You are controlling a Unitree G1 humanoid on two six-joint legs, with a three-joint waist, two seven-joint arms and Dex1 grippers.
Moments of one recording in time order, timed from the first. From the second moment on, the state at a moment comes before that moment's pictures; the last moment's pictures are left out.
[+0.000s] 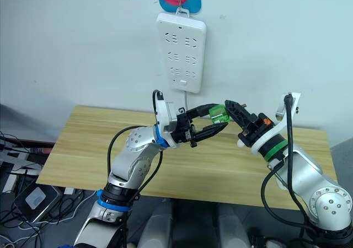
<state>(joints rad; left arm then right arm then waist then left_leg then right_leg) -0.52 0.14 -0.19 -0.09 -0.39 0.15 -0.90 -0.19 -0.58 -0.11 -0.70 1.78 0.49 -0.44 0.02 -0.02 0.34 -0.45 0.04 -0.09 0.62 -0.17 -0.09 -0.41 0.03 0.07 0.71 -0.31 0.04</state>
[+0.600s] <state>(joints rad) -0.53 0.14 -0.19 -0.06 -0.39 0.15 -0.91 -0.17 -0.64 -0.13 -0.70 1.83 0.51 -0.37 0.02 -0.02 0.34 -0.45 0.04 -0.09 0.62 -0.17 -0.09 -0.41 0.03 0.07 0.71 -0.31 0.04</state>
